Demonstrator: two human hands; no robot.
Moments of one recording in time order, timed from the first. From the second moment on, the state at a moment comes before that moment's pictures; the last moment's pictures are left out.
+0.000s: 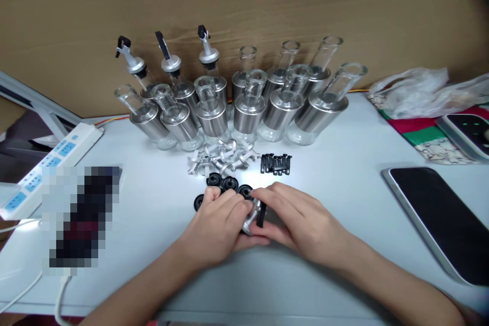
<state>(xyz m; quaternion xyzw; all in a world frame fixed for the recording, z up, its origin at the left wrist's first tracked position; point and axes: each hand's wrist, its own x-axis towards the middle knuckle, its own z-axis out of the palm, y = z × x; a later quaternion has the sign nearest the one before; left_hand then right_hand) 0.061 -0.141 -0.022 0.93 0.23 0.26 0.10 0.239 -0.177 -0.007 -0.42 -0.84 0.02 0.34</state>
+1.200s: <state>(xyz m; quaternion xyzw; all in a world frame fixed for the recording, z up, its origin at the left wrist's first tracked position) 0.051 -0.136 -0.015 0.92 0.23 0.29 0.14 0.324 -0.152 -0.017 -0.79 -0.61 0.04 -0.04</state>
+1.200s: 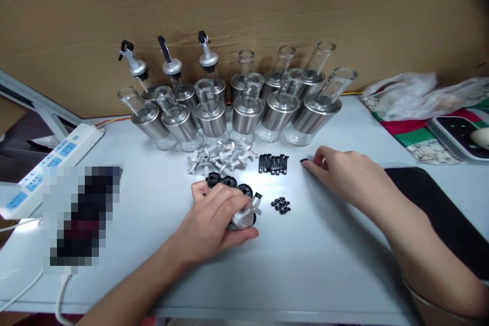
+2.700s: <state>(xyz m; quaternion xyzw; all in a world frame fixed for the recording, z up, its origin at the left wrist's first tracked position) 0.049 -0.134 -0.015 0.91 0.24 0.31 0.12 0.378 -0.227 -0.023 -0.93 -0.36 0.02 0.02</state>
